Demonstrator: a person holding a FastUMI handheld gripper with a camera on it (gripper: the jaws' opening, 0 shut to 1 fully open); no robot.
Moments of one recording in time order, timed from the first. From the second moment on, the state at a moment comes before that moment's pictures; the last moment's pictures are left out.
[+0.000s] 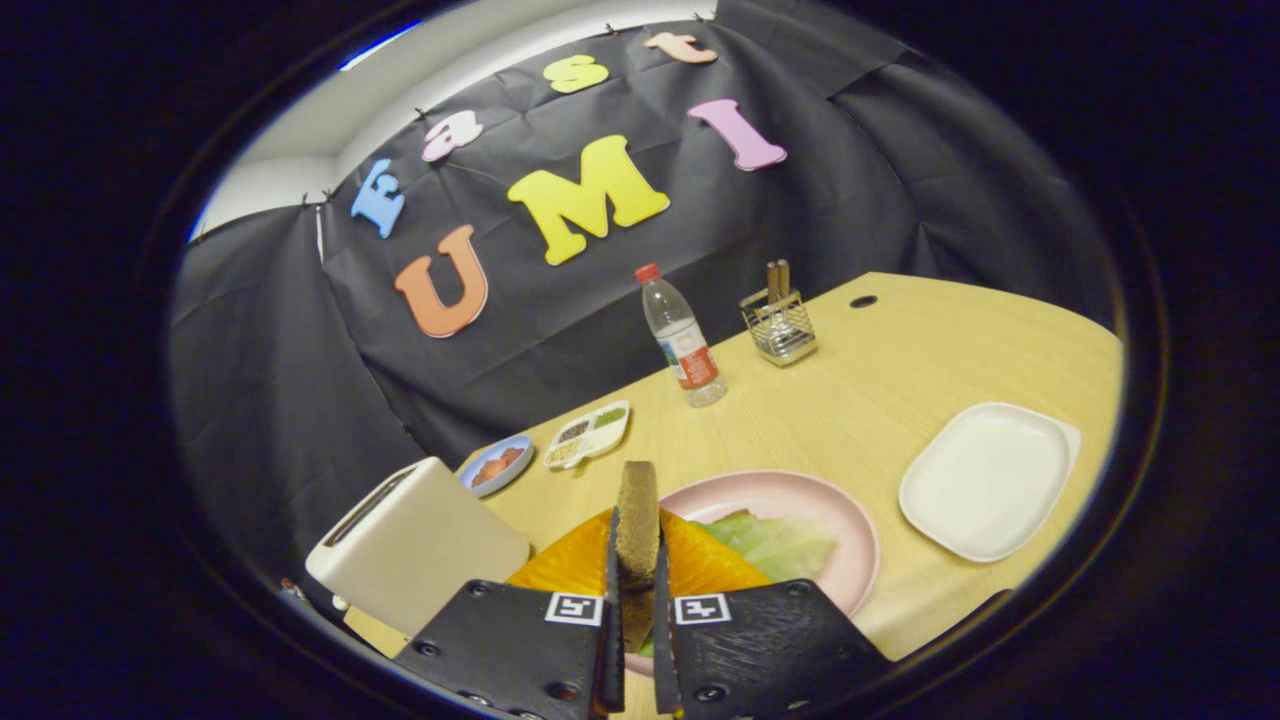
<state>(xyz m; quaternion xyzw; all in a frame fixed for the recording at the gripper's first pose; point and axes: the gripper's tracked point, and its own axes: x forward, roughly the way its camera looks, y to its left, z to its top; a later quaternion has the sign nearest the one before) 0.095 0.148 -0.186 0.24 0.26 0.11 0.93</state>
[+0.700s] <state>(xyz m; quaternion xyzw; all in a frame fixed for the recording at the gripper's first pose) 0.100 0.080 -0.197 0.21 0.26 0.04 0.94</state>
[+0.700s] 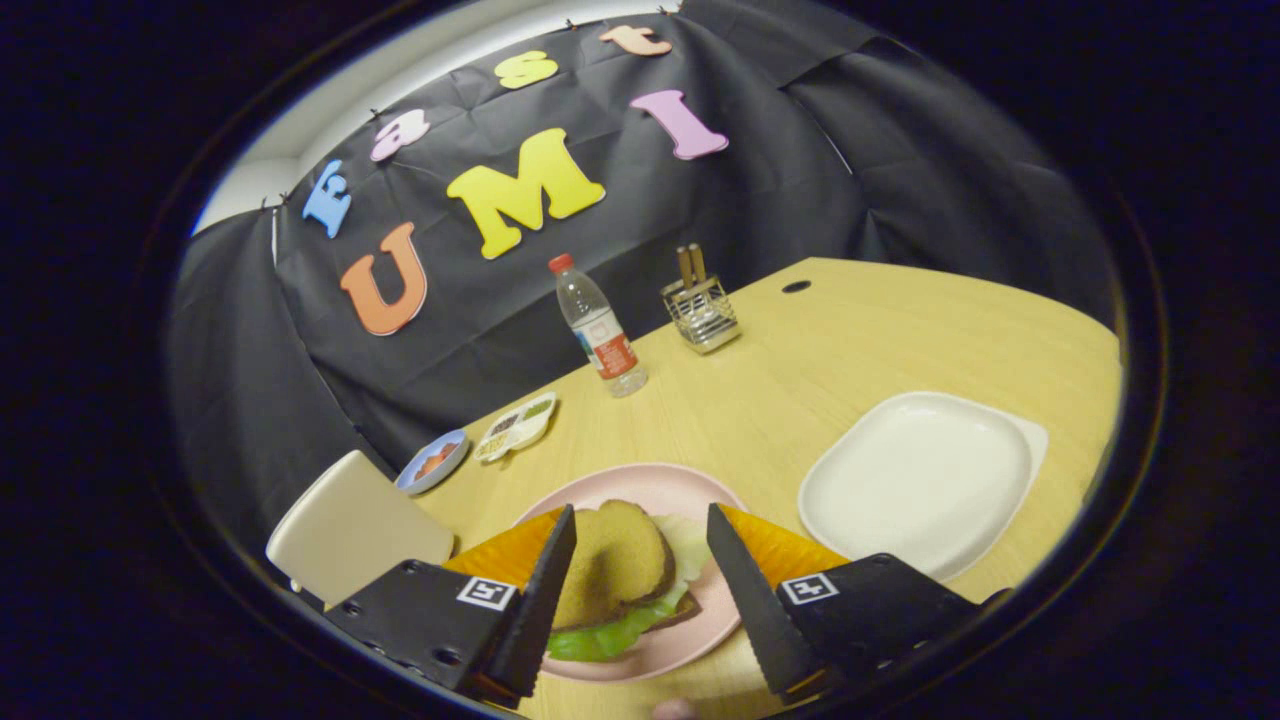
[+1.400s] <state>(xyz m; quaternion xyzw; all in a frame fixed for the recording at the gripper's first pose) 0.038 0.062 0.009 0.01 0.00 0.00 1.00</state>
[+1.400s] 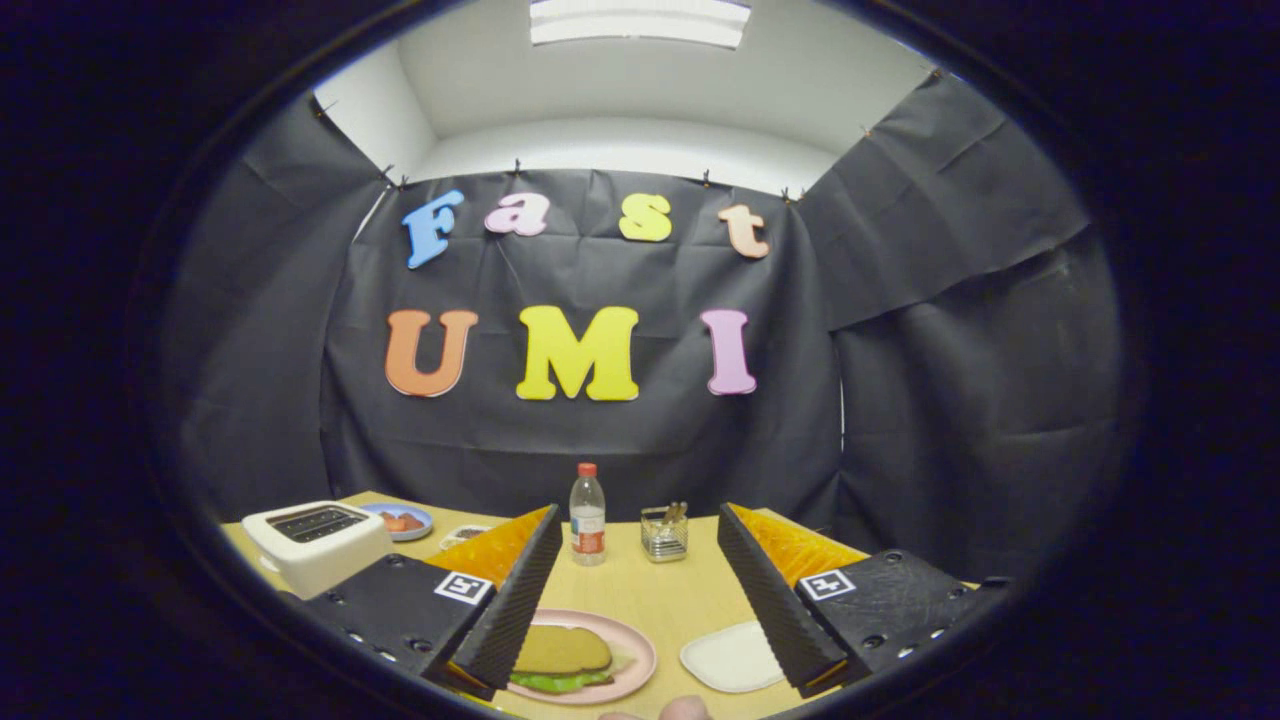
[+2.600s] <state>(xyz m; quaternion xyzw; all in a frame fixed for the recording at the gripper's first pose) 0.010 0.141 0.026 0.02 -0.02 0.06 1.00</state>
